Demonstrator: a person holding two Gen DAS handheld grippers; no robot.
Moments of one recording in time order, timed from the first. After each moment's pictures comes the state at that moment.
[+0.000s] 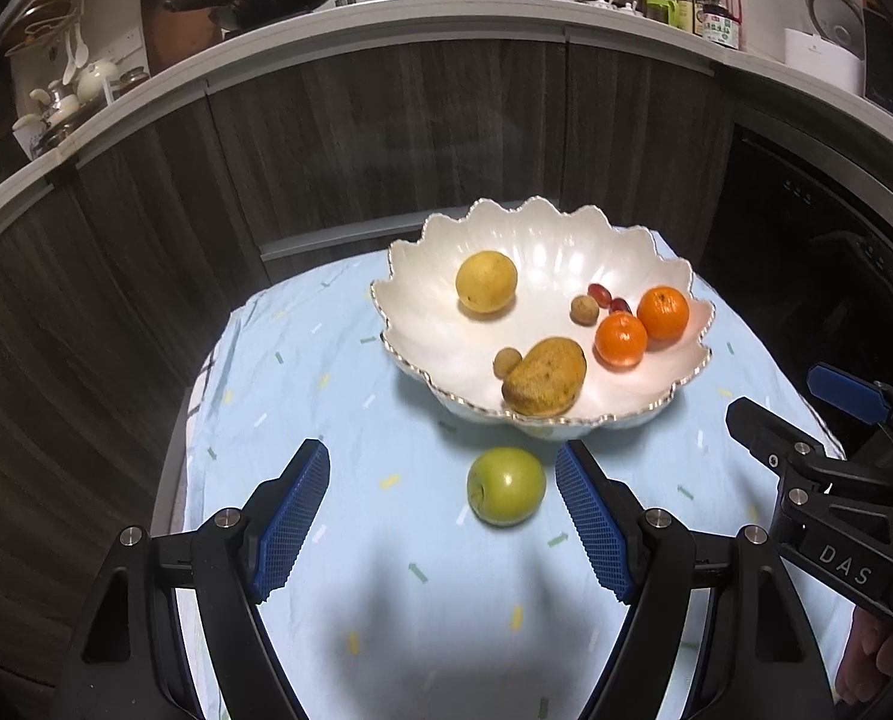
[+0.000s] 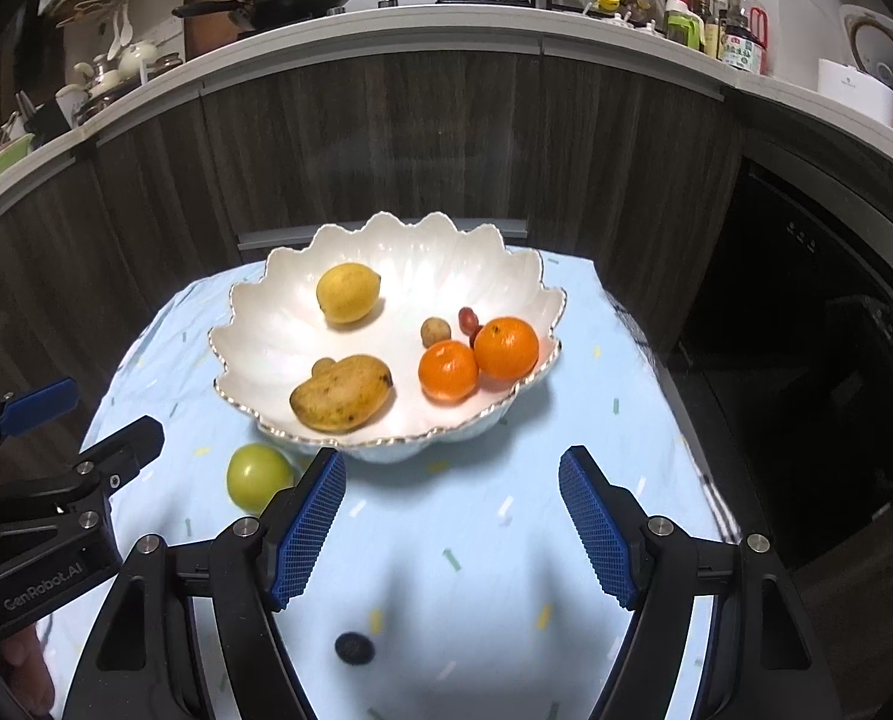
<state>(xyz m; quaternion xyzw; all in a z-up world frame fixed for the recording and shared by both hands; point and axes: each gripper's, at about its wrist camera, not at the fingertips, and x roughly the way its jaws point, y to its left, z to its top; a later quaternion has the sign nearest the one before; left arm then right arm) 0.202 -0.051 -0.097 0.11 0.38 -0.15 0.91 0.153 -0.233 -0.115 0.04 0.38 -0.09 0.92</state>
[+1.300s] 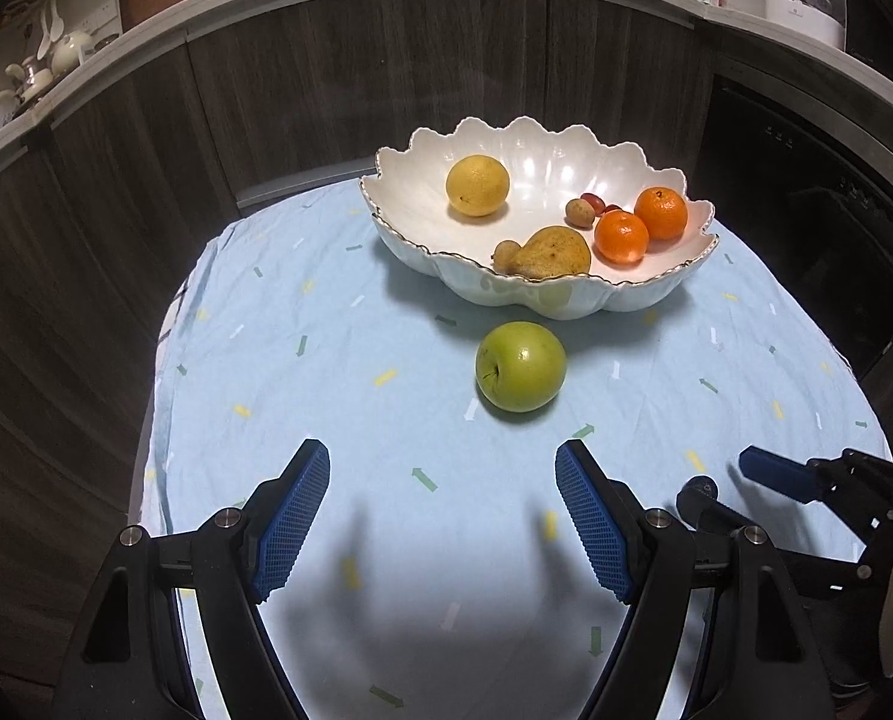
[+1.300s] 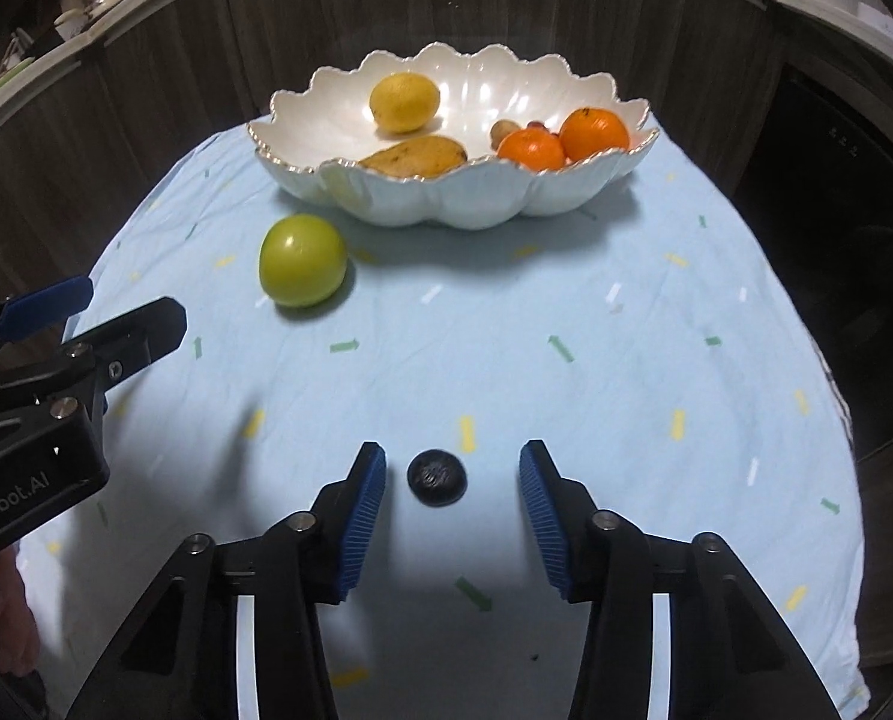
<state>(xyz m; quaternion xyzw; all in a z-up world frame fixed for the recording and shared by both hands) 0.185 -0.024 -0.151 0.11 0.41 -0.18 0.89 0.127 -0.180 -0.201 0.05 0.49 -0.06 0.87</state>
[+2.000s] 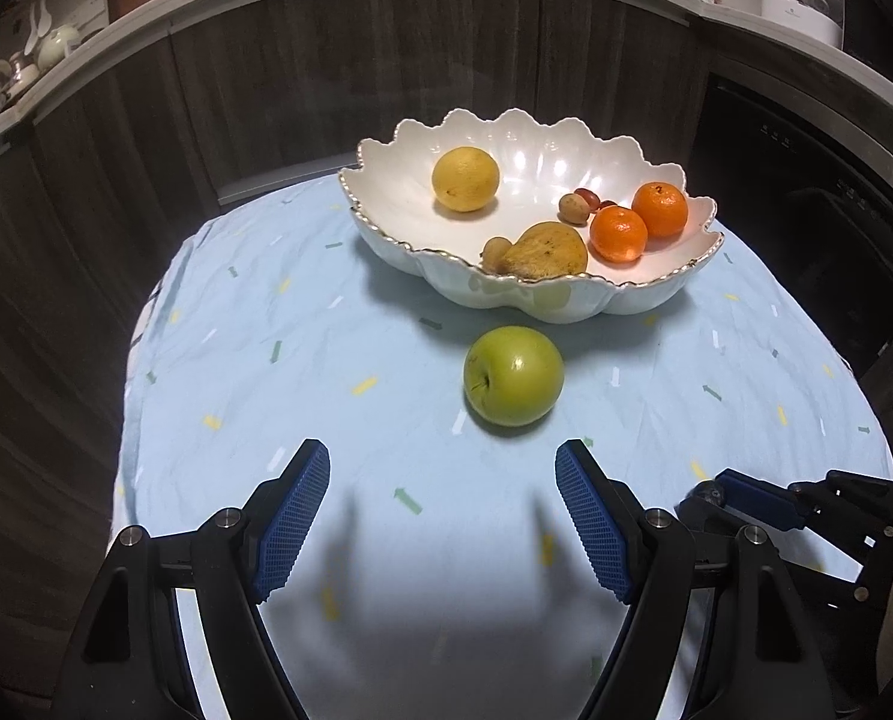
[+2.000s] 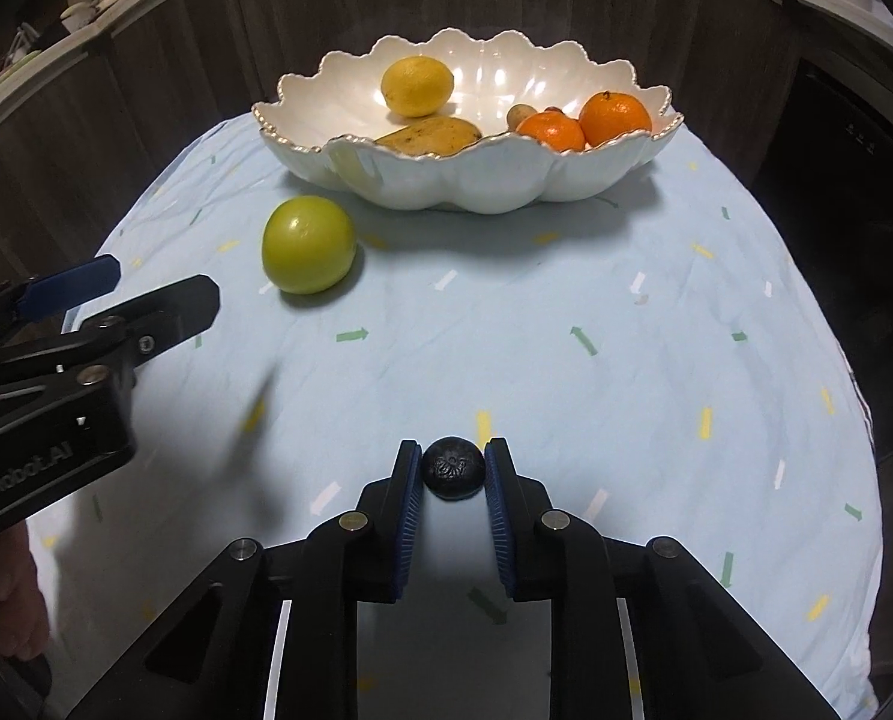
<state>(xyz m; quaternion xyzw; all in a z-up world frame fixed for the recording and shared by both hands) 0.201 -0.035 -0.166 0.11 0.42 -0.20 0.88 0.134 -0.182 -0.208 0.05 0.49 -0.05 0.87</state>
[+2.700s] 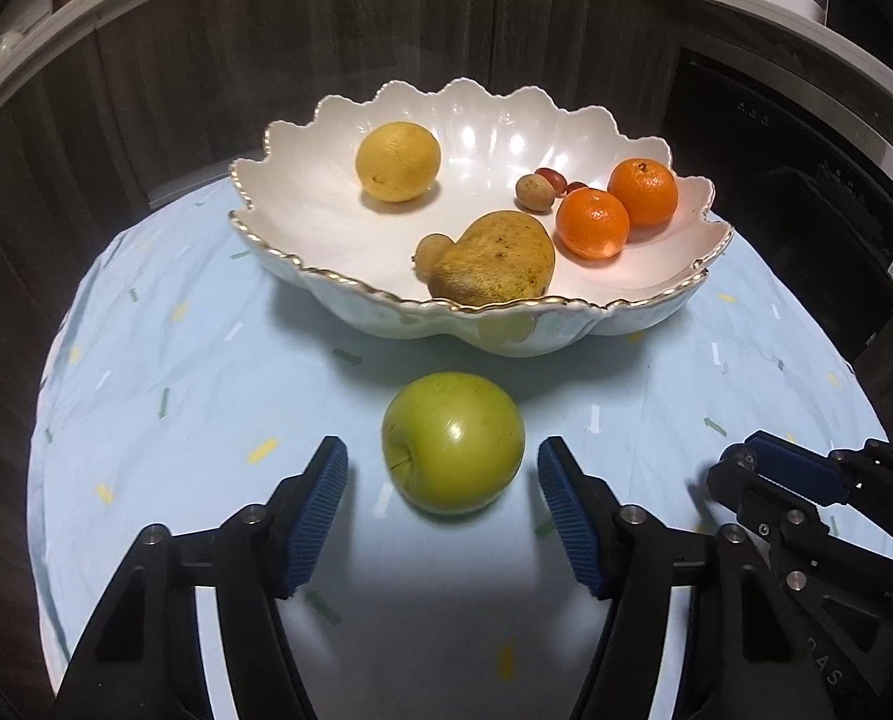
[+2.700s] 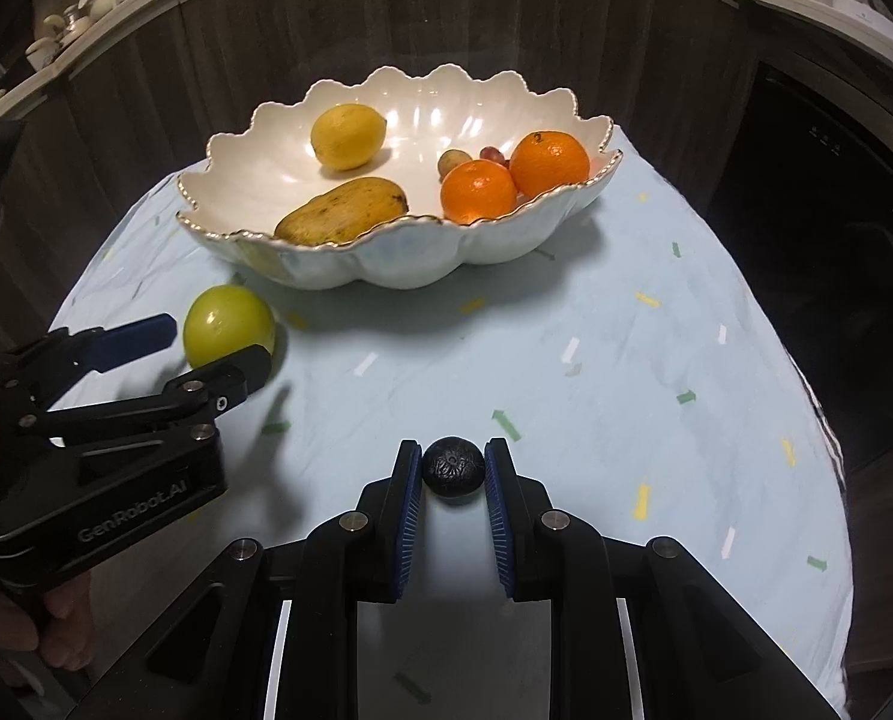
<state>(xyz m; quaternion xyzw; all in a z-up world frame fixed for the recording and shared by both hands) 0.241 -0.076 -0.196 0.12 0.43 -0.25 0.86 0.156 -0.215 -0.200 0.06 0.46 -0.09 0.88</state>
